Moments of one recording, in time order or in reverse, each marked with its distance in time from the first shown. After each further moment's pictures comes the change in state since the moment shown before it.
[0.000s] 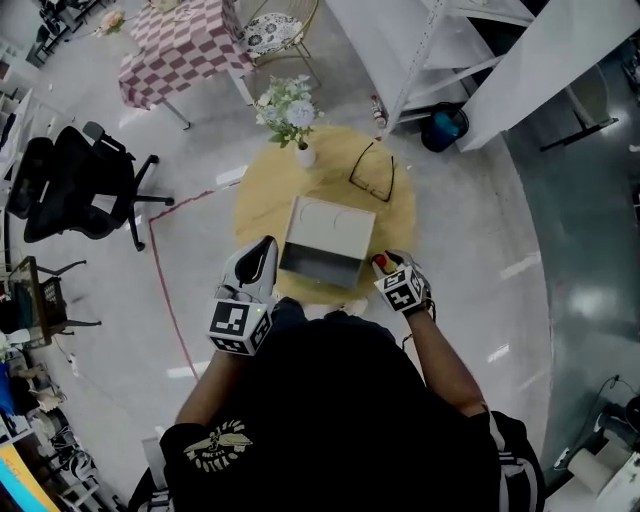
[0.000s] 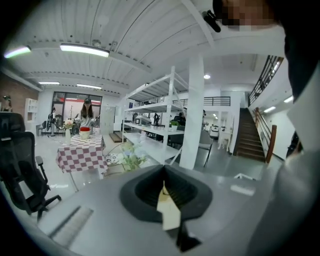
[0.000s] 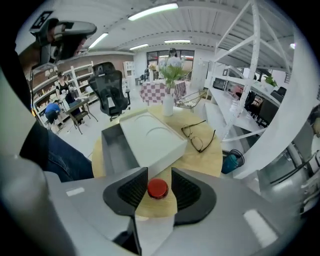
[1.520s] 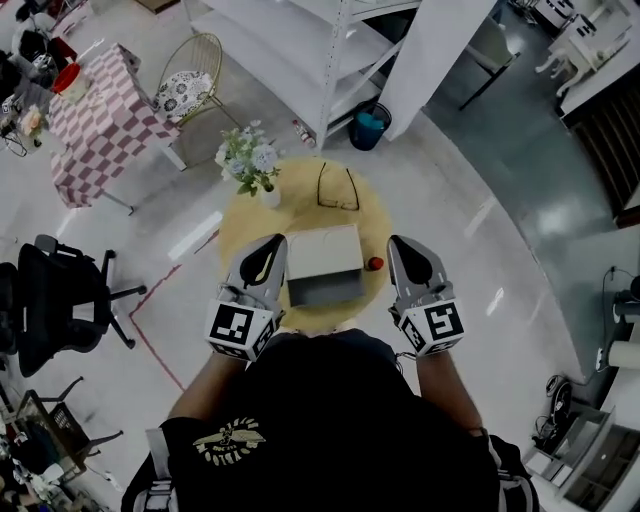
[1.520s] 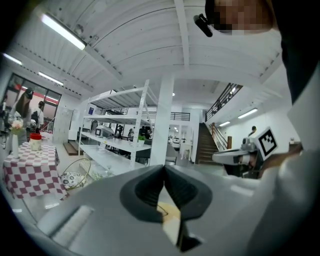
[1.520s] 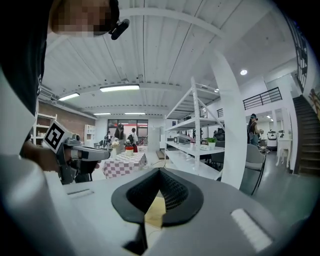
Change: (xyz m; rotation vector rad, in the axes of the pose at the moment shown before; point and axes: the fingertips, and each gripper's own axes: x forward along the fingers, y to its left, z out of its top) left arm 0.026 0.013 0.084 0.083 -0.165 -0.516; right arm -0.274 0.019 0.228 0.357 -0.752 -0.505
